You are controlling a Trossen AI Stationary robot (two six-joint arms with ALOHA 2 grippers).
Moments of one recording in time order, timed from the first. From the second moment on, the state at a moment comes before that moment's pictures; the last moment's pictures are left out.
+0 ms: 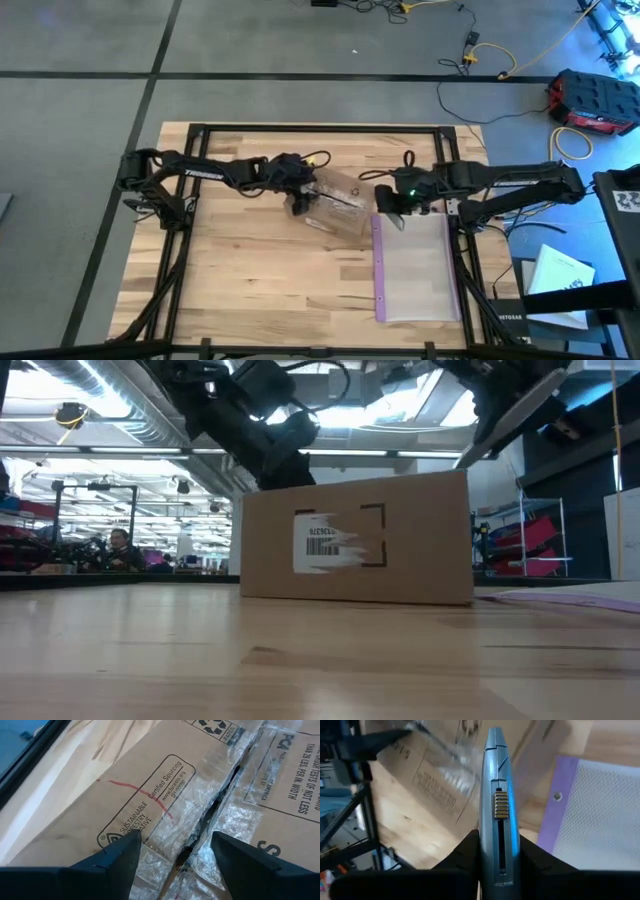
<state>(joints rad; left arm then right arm) 0.18 1.63 0.94 0.00 -0.02 0.04 0.01 1.08 0.93 -0.80 -0.07 1.50</state>
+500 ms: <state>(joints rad) 0.18 1.62 0.99 0.00 -0.02 0.12 0.19 1.01 0.94 -0.85 0.17 1.52</state>
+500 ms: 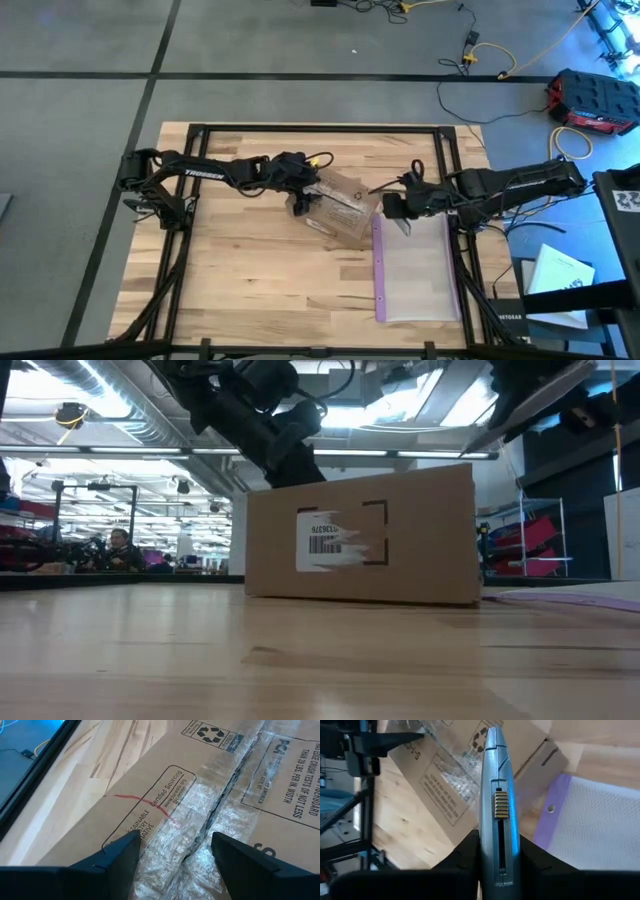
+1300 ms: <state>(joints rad) 0.19 1.62 0.99 0.01 -0.02 0.04 0.22 1.01 0.94 -0.75 0.26 1.39</state>
